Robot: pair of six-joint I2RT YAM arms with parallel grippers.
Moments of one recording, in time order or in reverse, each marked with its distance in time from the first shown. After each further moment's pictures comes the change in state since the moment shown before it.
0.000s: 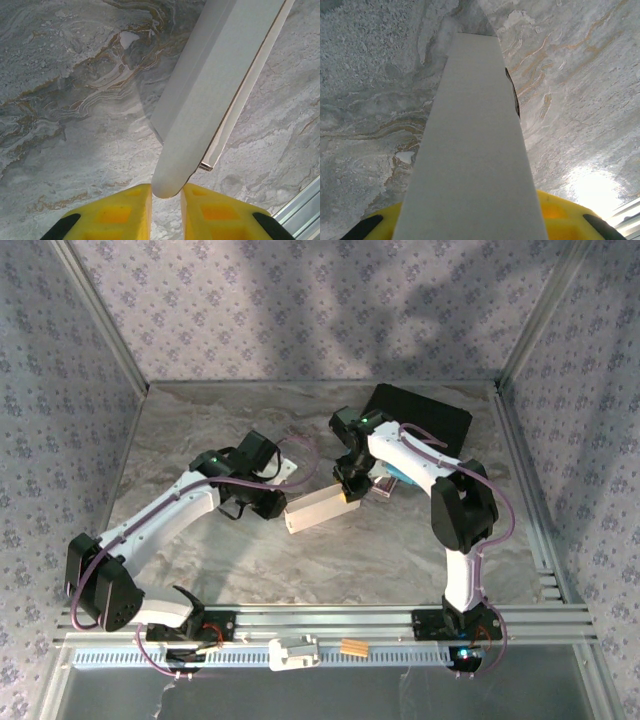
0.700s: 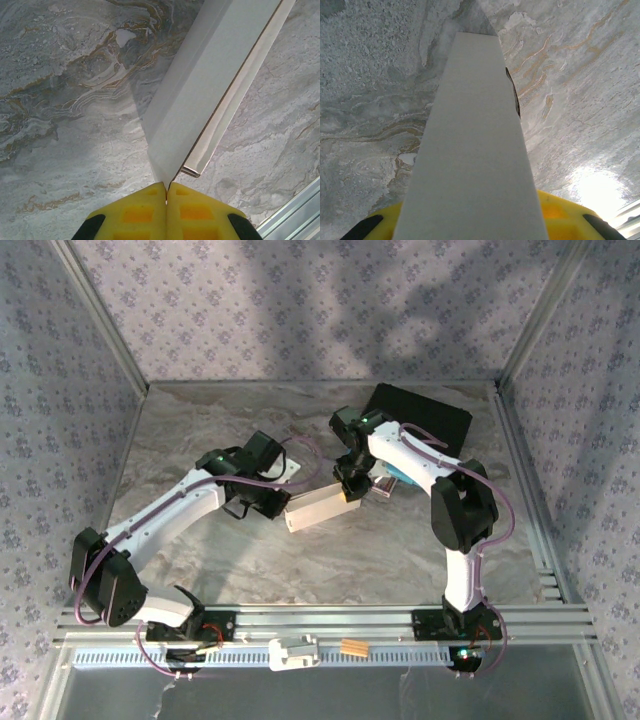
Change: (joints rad) left arm -0.022 0.031 0.015 0.000 -0.006 -0.058; right arm 0.000 0.001 0.000 0.004 0.002 0.011
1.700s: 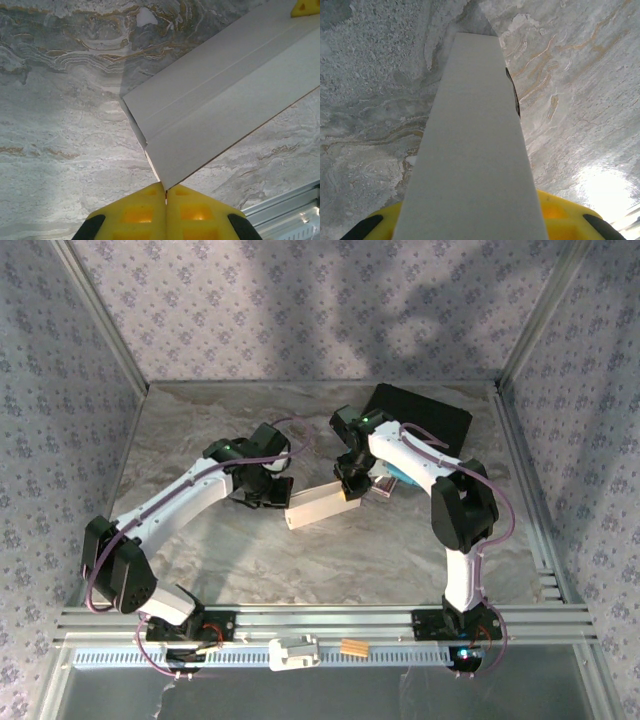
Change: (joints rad) left arm 0.011 0.084 0.095 -0.062 0.048 -0.485; right arm -0.004 0.000 0.000 0.014 0.002 0.030
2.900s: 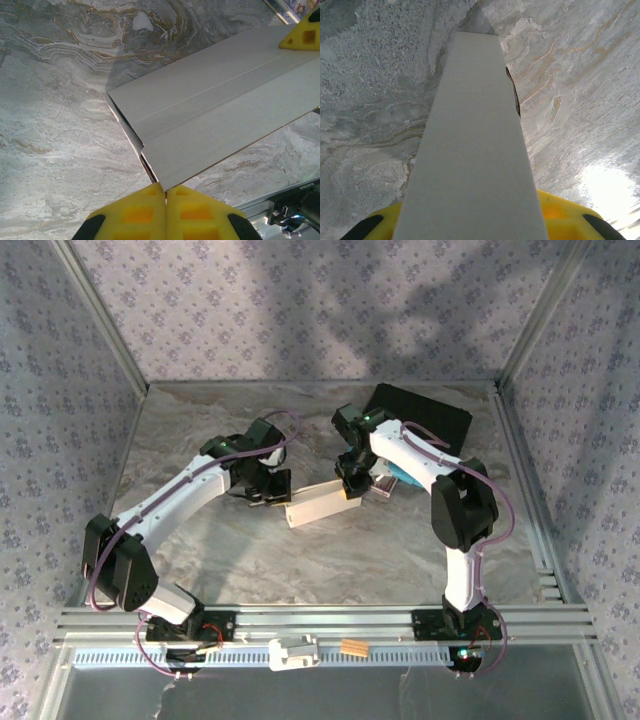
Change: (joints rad) left arm 0.044 0.009 -0.006 0.045 0.082 -0.143; right arm -0.010 0.008 0.009 -0.003 -0.009 0.000
